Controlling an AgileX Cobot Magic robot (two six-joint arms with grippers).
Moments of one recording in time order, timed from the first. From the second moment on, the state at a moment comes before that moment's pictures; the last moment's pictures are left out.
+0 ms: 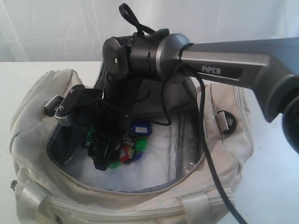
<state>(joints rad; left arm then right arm) -0.33 0.60 -0.65 -0.20 0.81 0.29 0.66 2.10 -1.71 0.22 1.03 -0.75</state>
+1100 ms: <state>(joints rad) -0.33 0.60 -0.65 -0.21 0.81 0.29 0.67 1.94 -1.70 0.06 1.18 -0.61</state>
